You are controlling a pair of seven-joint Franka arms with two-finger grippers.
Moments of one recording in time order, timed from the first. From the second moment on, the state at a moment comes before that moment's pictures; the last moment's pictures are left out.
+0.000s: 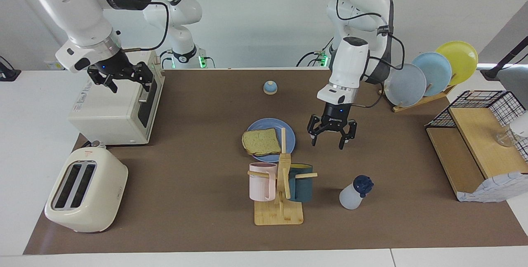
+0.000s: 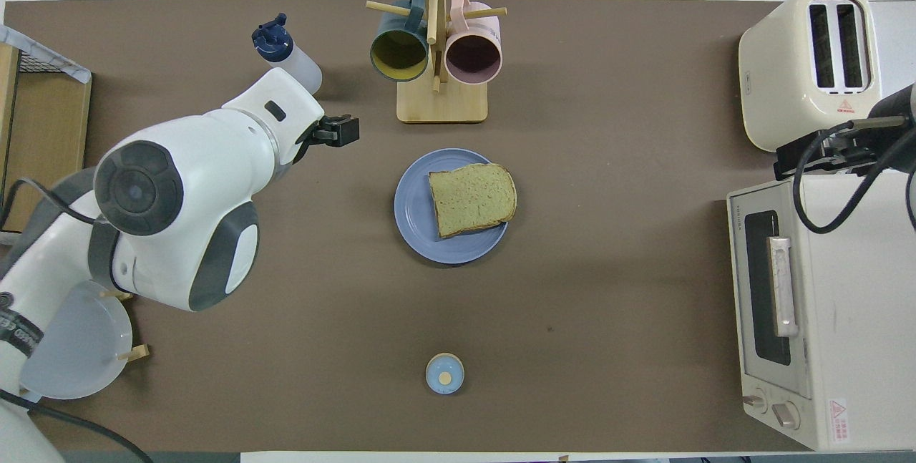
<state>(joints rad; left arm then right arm) -0.66 0.07 0.25 -1.95 0.01 2.43 -0.29 0.10 0.03 -0.10 -1.59 0.00 1.54 -0.03</state>
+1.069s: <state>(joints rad) -0.33 -0.09 0.27 -1.67 0.01 1.59 0.20 0.10 0.03 -0.10 -1.59 0.00 1.54 -0.03</state>
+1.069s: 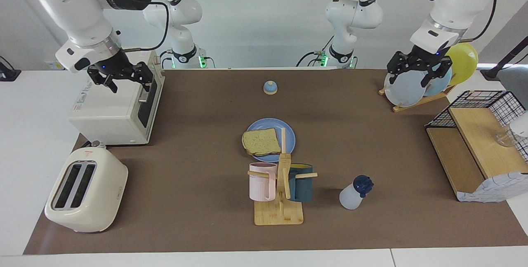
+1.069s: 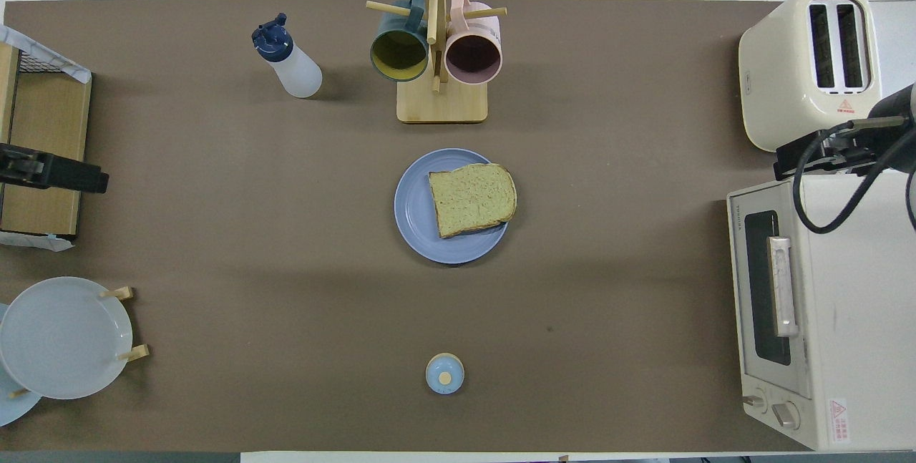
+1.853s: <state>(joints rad) -0.09 -0.09 0.03 -1.67 0.02 1.58 0.16 0.10 0.03 -0.10 -1.59 0.00 1.54 -0.03</state>
